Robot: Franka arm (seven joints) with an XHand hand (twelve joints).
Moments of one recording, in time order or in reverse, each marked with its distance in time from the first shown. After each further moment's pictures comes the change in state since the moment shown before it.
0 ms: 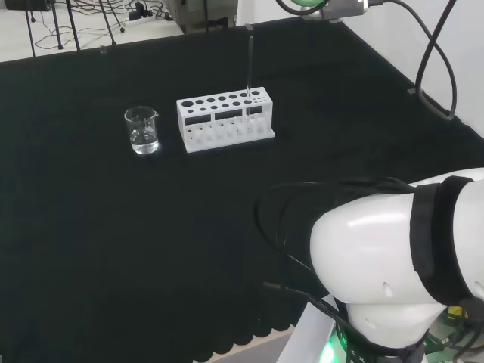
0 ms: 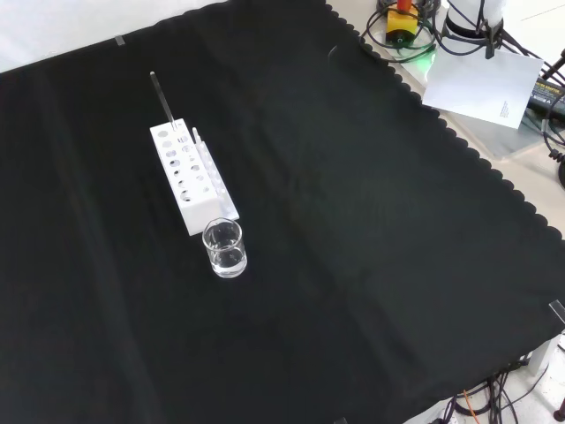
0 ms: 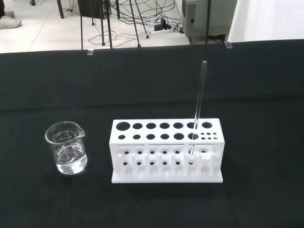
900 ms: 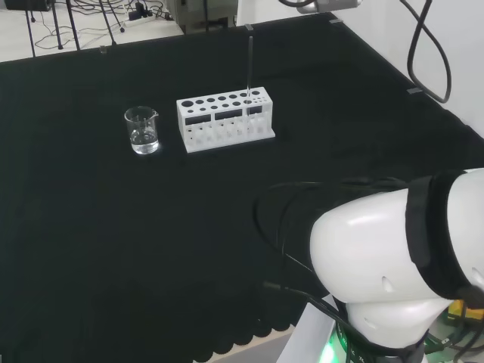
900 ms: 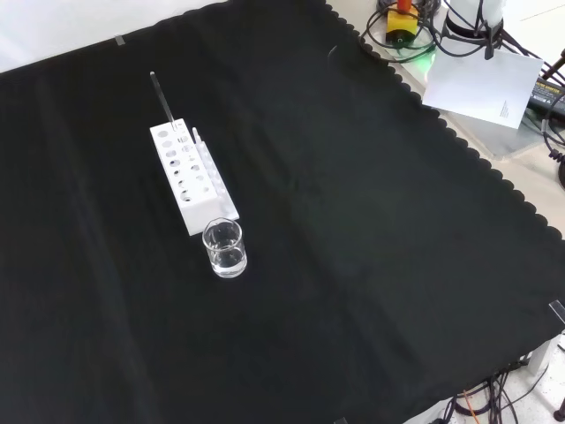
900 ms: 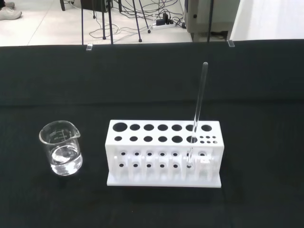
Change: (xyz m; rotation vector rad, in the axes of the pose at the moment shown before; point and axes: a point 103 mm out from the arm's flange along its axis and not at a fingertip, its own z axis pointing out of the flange) arm -0.003 0.025 0.002 0.017 -0.018 -0.016
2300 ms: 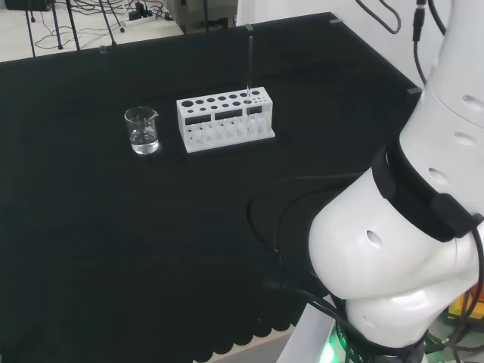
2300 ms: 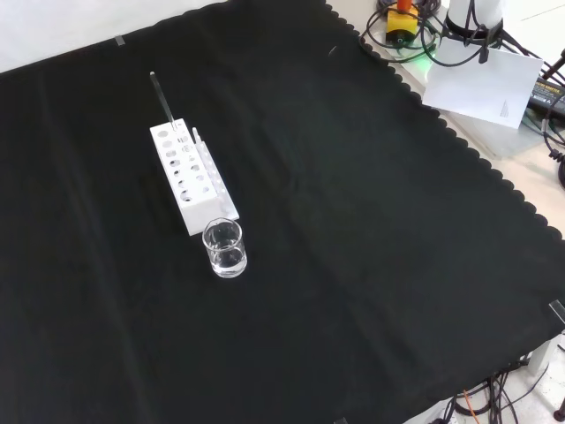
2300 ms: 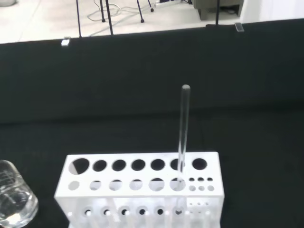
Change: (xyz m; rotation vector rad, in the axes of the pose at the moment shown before) arm -0.059 0.189 0.063 0.082 0.061 -0.007
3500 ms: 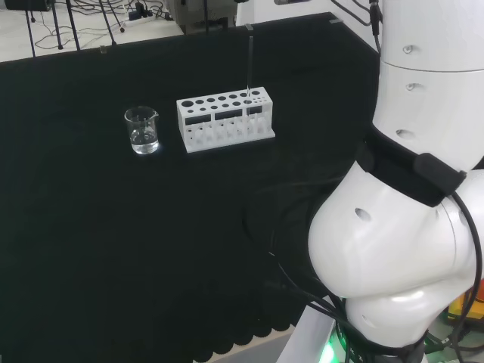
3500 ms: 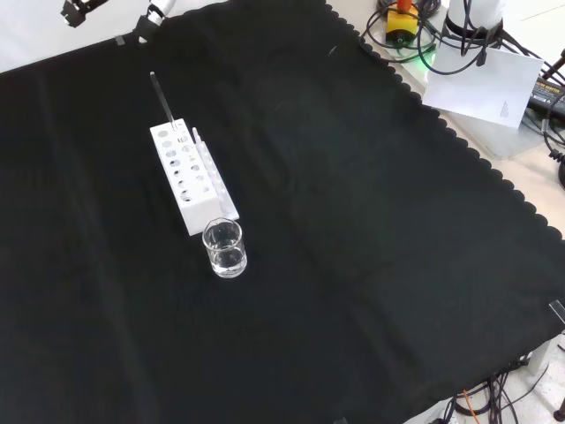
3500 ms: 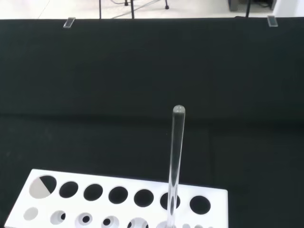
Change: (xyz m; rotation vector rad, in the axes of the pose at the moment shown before) arm -0.014 0.108 0.050 0.029 -0.029 -0.126
